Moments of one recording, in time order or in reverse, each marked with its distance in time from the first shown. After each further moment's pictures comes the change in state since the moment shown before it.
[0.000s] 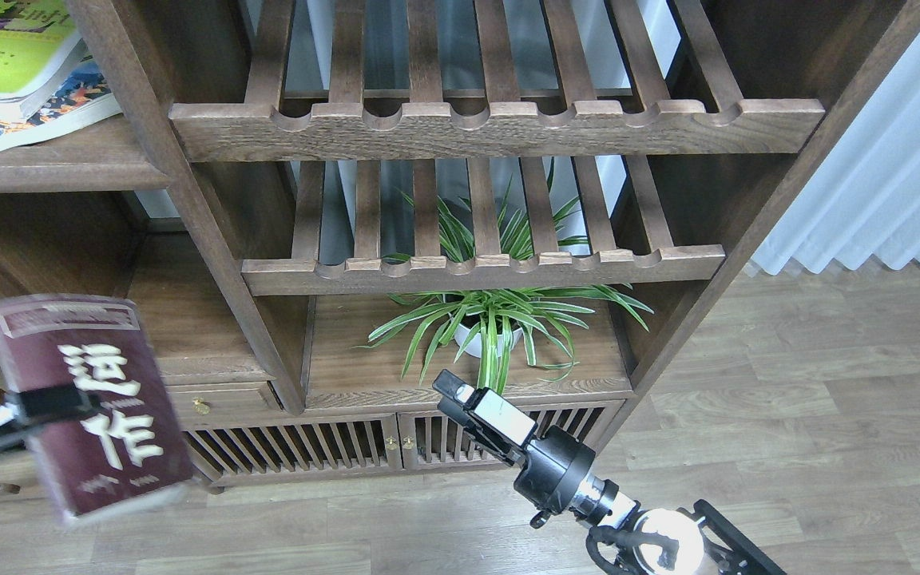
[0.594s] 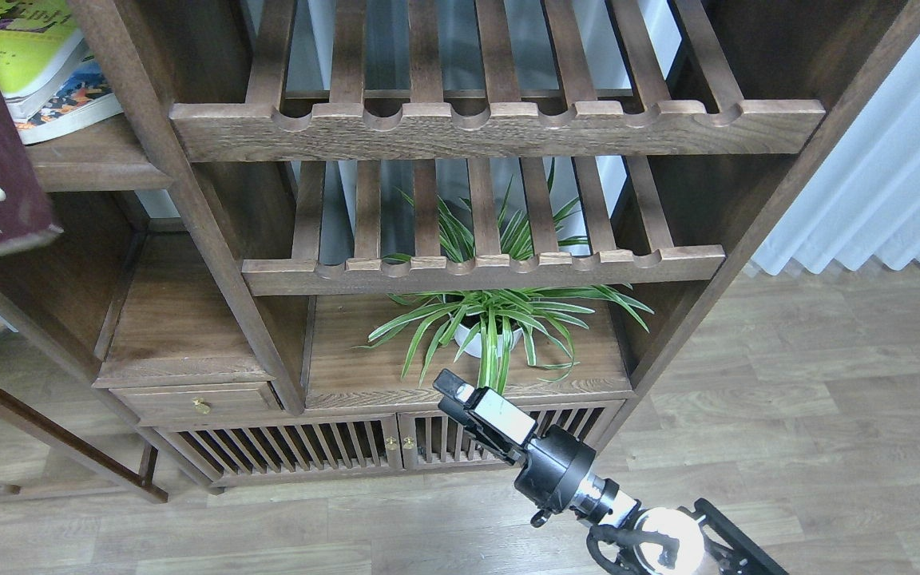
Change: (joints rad) left arm -0.575 0.166 0.016 0.044 0.004 0.001 0.000; right arm 0.001 0.000 0.001 -0.002 -0.002 0.000 -0.001
